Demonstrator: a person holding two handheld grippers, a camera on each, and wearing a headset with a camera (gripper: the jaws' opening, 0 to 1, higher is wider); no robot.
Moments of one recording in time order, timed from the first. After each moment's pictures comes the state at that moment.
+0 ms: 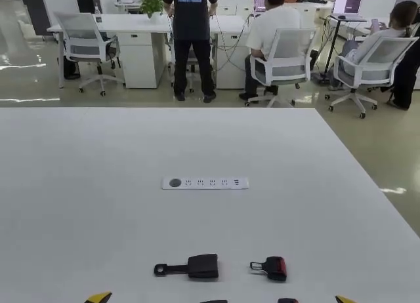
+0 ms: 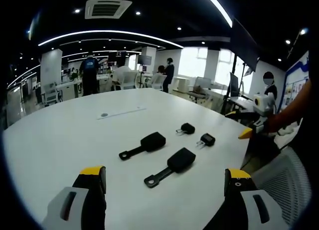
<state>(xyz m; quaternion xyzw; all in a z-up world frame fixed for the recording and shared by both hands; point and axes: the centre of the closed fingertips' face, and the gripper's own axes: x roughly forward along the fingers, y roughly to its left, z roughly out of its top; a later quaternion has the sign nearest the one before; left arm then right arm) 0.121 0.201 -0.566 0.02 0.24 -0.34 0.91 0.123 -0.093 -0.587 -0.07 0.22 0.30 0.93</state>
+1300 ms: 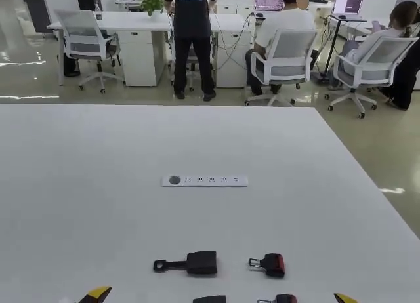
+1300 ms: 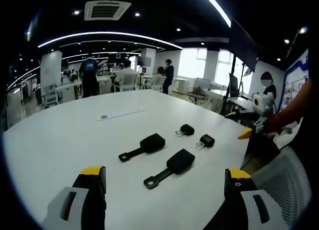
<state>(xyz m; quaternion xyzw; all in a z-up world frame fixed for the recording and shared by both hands) 0.117 0.198 -0.562 0.02 0.23 -0.35 0.91 0.120 -0.094 -0.585 -0.07 0.22 0.30 0.93</state>
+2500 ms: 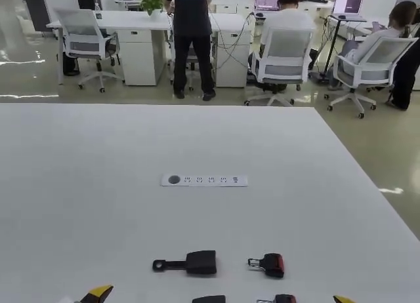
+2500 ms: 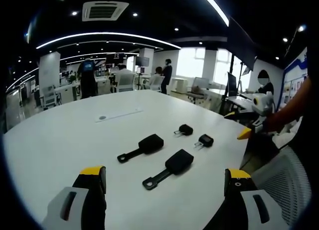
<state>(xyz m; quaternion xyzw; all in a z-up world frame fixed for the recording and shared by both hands) 0.117 0.193 -0.558 0.02 0.23 -0.35 0.91 0.118 -0.095 -0.587 -0.07 0.23 0.30 0.92</state>
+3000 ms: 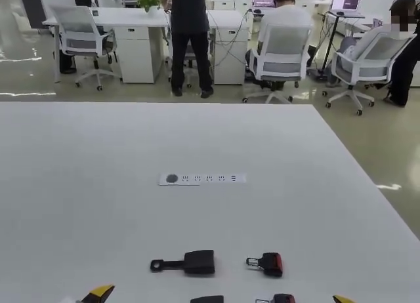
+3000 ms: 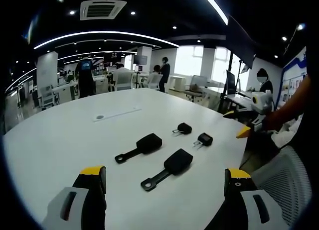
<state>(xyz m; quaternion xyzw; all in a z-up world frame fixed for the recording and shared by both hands) 0.122 0.189 -0.564 0.03 0.24 -0.36 0.90 0.120 -0.100 -0.589 -0.07 0.23 0.29 0.92</state>
